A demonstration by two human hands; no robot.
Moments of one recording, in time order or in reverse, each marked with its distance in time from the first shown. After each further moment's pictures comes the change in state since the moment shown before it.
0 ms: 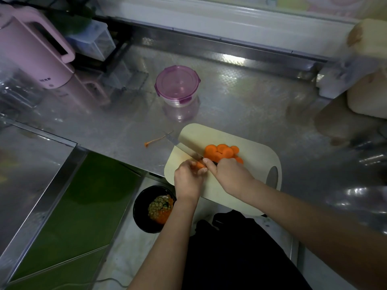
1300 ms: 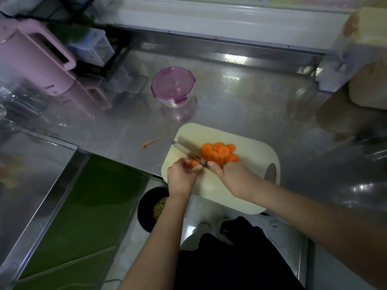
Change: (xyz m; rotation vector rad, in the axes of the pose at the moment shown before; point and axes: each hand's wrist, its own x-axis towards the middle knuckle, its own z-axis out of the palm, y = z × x) left_hand 0.000 0.011 -0.007 0.037 0.017 -0.009; right_hand -0.012 0.031 -0.008 -0.026 -0.092 -0.177
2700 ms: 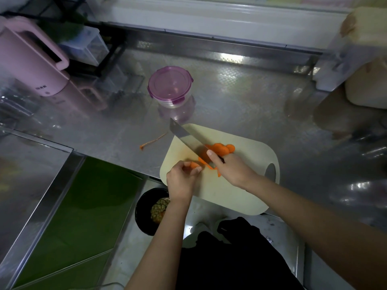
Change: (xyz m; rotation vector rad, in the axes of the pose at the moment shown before) left_hand 0.004 -0.017 0.011 -0.093 0.020 0.011; right_hand 0.034 0.017 0.013 0.400 0.144 0.082
